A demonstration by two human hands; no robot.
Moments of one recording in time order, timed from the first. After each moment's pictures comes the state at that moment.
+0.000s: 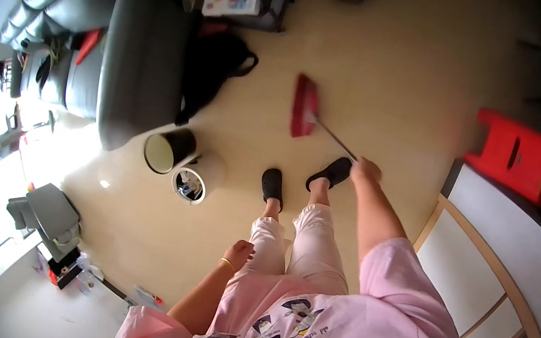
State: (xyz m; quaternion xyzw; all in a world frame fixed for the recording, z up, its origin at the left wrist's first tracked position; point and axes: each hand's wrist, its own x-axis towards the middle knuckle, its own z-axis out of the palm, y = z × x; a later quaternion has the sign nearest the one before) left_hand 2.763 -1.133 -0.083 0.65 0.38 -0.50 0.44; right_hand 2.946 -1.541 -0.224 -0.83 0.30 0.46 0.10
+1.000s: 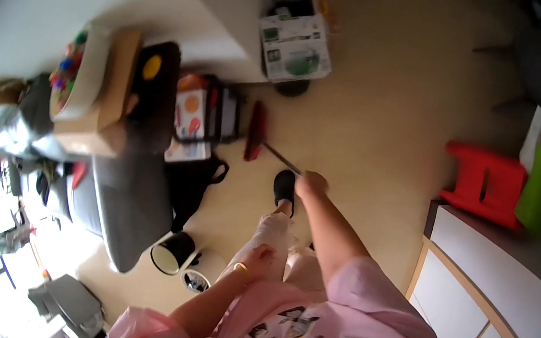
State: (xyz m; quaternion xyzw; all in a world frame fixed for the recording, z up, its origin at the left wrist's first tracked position) left_hand 3.114 -1.327 -0.113 0.75 0.03 -0.51 0.42; right_hand 3.264 -1.590 -0.175 -0.81 0.32 0.43 0.23
